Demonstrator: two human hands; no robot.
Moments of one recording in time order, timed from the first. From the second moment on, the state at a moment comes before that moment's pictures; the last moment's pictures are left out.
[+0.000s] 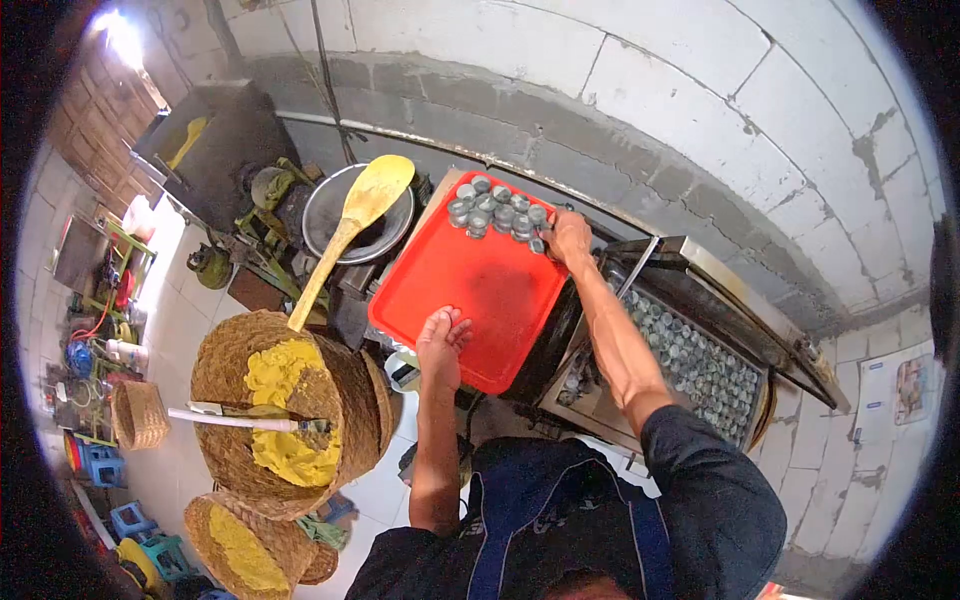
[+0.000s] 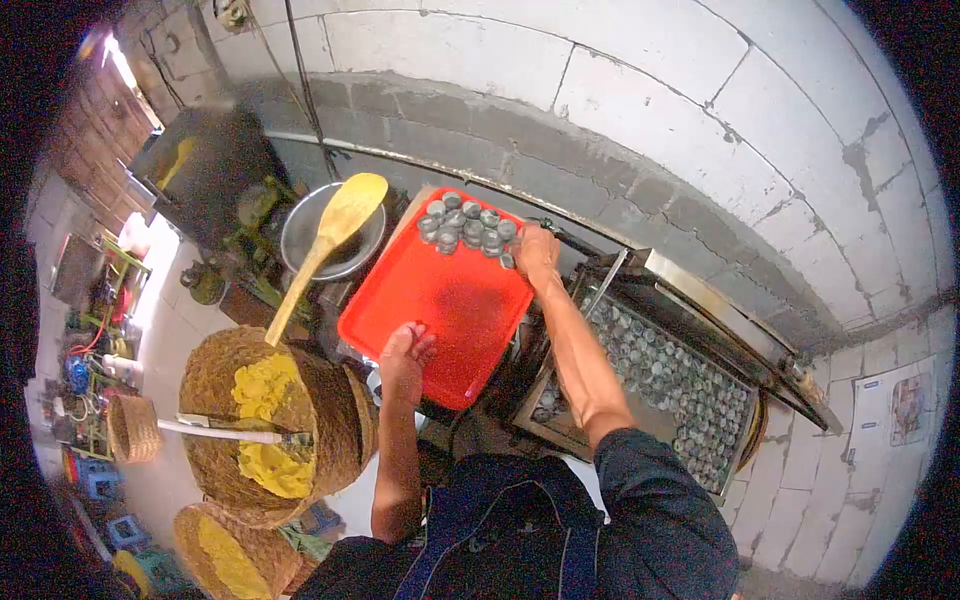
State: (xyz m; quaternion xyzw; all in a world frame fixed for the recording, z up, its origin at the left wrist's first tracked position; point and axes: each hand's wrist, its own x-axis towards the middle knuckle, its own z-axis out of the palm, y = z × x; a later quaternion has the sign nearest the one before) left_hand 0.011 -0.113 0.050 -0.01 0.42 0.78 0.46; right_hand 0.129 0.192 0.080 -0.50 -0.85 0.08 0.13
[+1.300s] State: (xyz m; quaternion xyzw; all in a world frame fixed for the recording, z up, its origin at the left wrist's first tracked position) left_hand -0.022 0.011 0.055 -0.11 0.31 0.82 0.46; right_hand 0.064 0.074 0.084 -0.37 -0.76 0.44 0.30
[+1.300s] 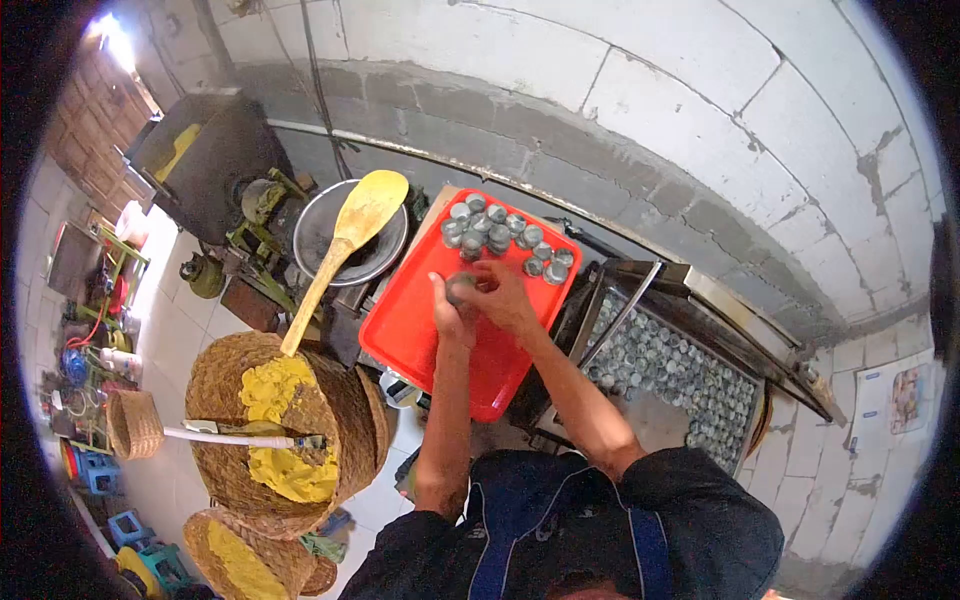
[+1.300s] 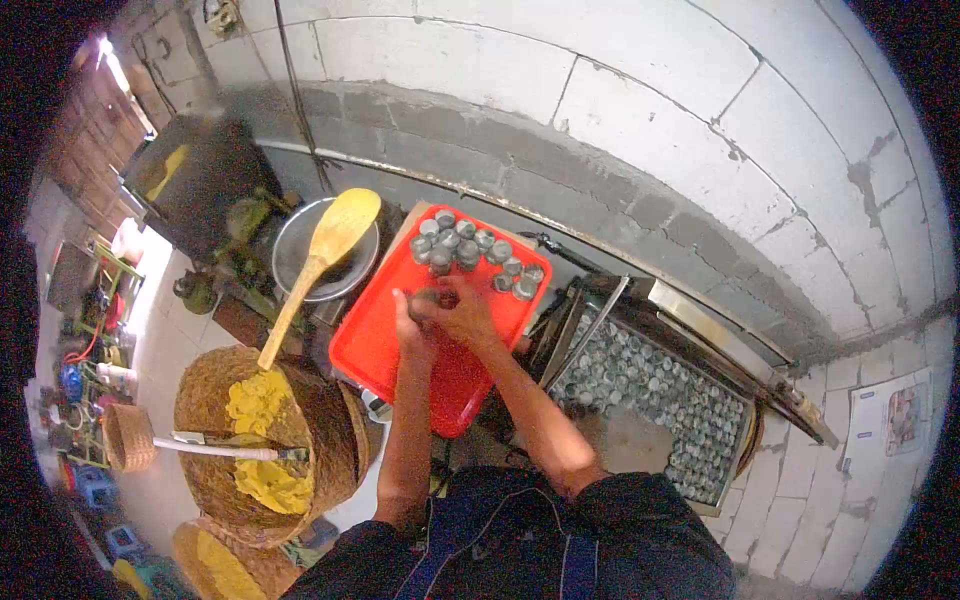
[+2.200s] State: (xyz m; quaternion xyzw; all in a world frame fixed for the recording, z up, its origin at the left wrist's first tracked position) left_hand -0.060 0.075 -0.001 -0.06 0.26 0.89 0.38; right_hand -0.006 0.145 0.007 -0.58 -0.56 0.50 0.32
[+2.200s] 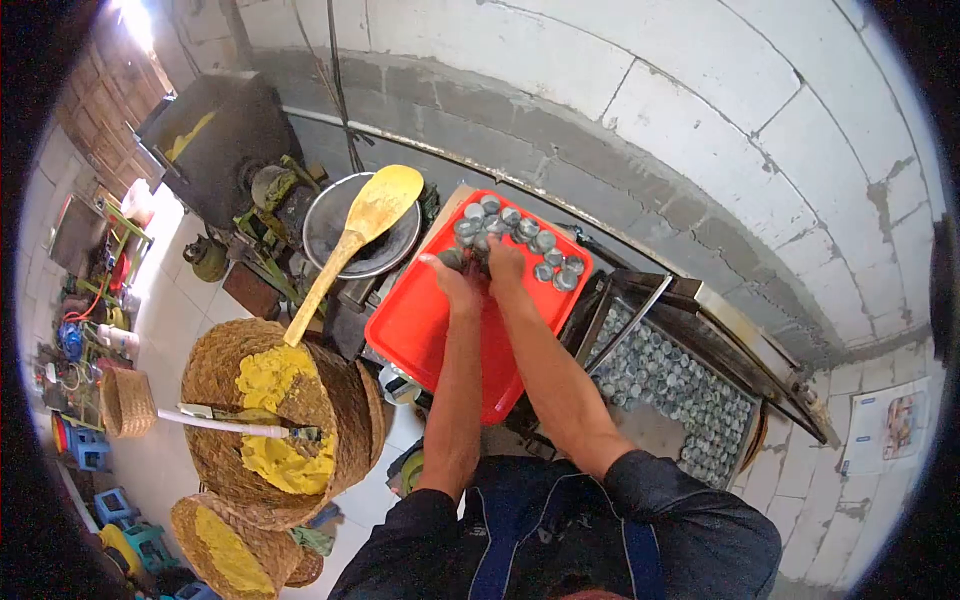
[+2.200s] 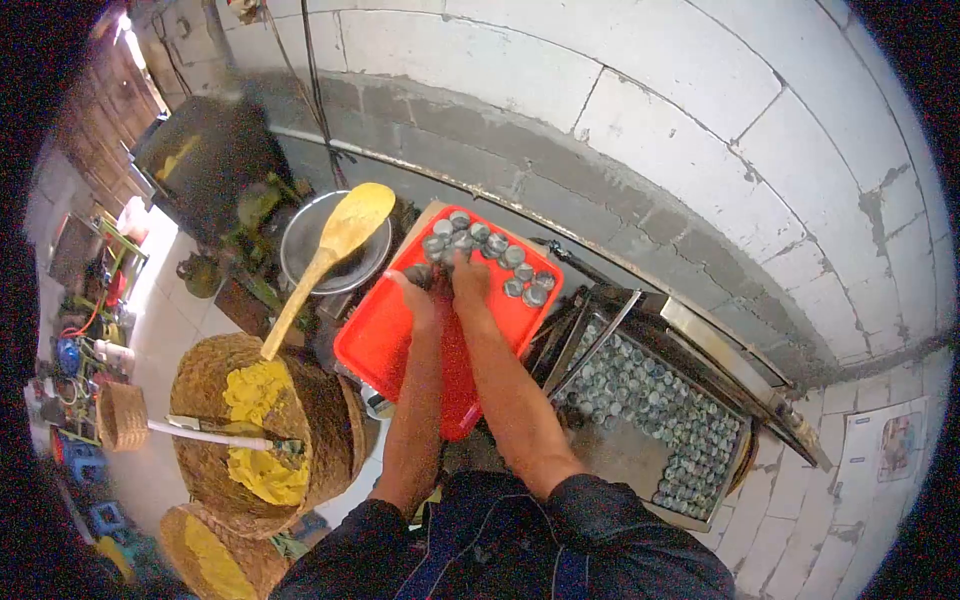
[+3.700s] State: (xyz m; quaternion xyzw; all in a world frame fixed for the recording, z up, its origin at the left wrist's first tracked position) left_hand 0.271 -0.252 0.095 -0.17 0.20 0.87 0.41; right_hand 0.546 -0.011 -0.073 -0.57 -0.77 0.22 0.19
